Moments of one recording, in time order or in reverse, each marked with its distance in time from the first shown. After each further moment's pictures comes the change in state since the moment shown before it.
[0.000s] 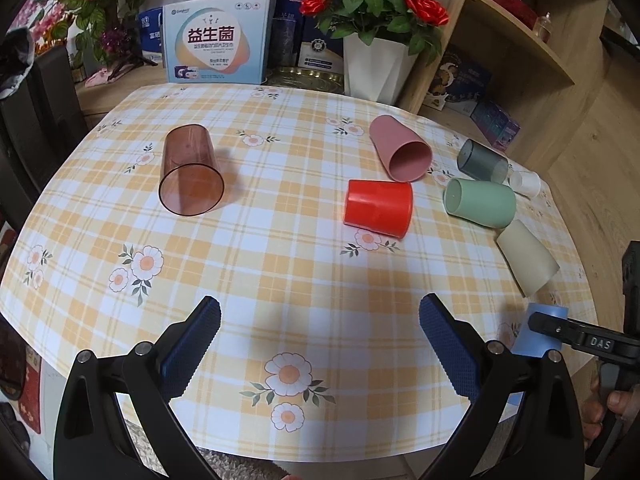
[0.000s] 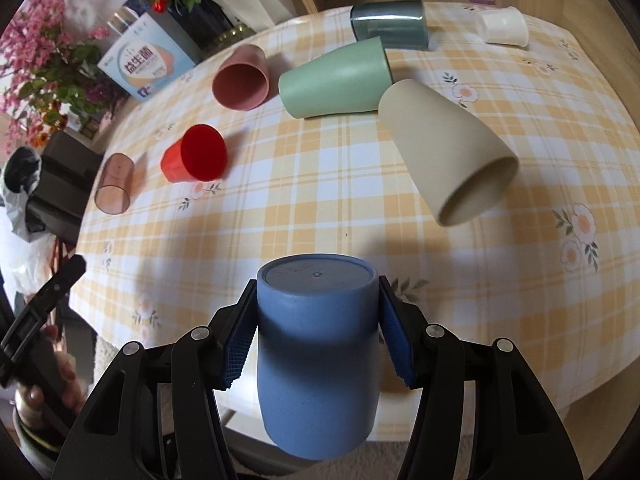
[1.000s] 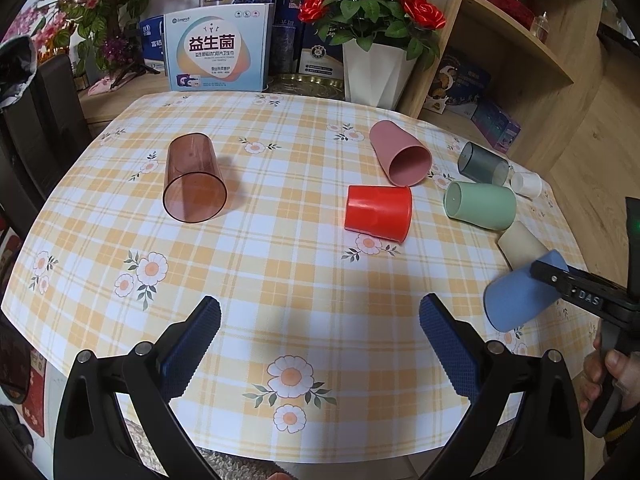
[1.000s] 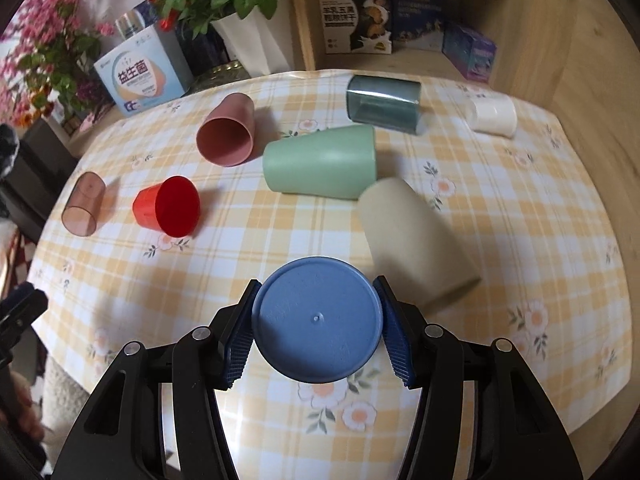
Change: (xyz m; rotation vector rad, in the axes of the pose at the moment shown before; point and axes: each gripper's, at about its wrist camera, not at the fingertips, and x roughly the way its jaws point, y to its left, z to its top) left arm -0.004 -0.001 0.001 0.010 -0.020 0.019; right arm 0.003 0.022 0.041 -0.168 -0.172 -0.196
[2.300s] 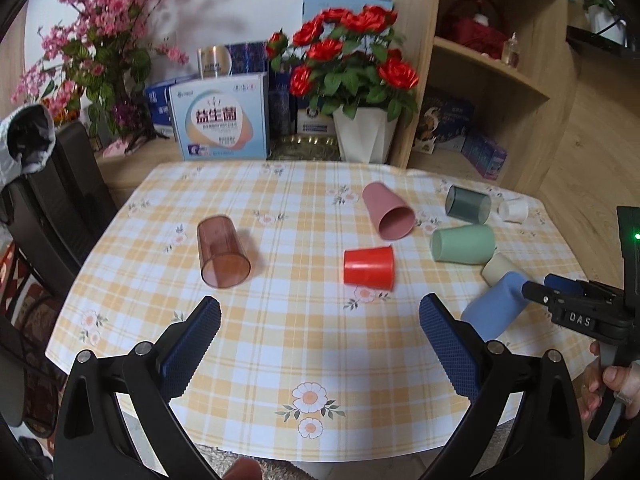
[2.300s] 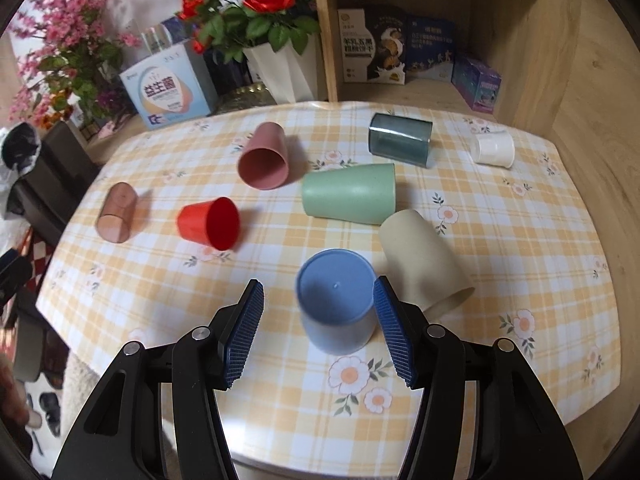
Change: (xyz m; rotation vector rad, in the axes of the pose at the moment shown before) left arm -0.081 -0.018 0.027 0.104 -0.170 0.050; right arm -0.068 0.019 -0.004 -0.011 -0.074 0.049
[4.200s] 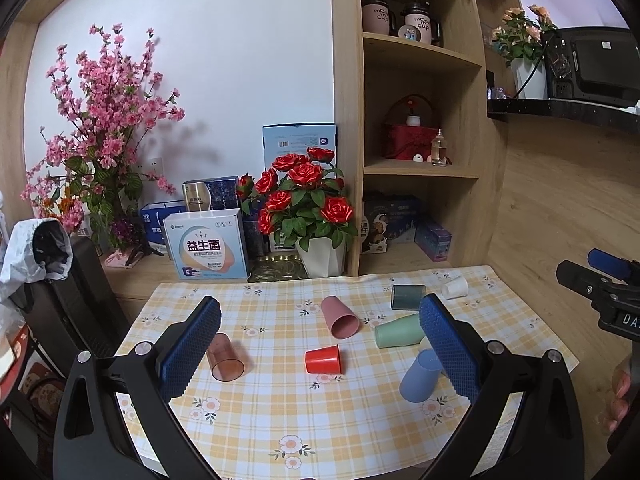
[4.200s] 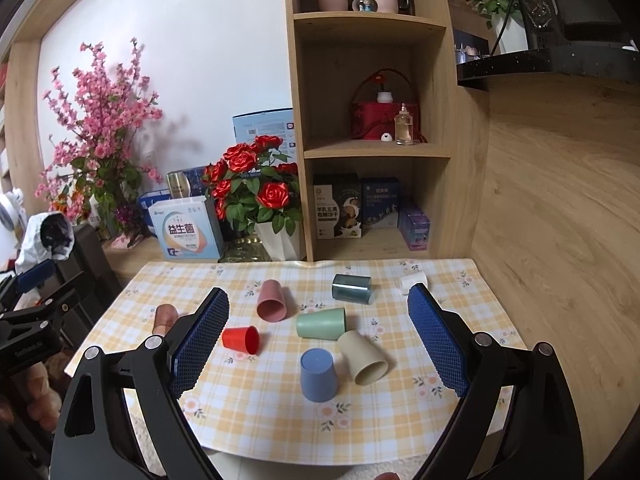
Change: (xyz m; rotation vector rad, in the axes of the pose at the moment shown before) left arm -0.175 -0.050 0.040 0.117 -0.353 -0.064; right arm -0.253 0.021 -0.017 0.019 -0.492 -0.110
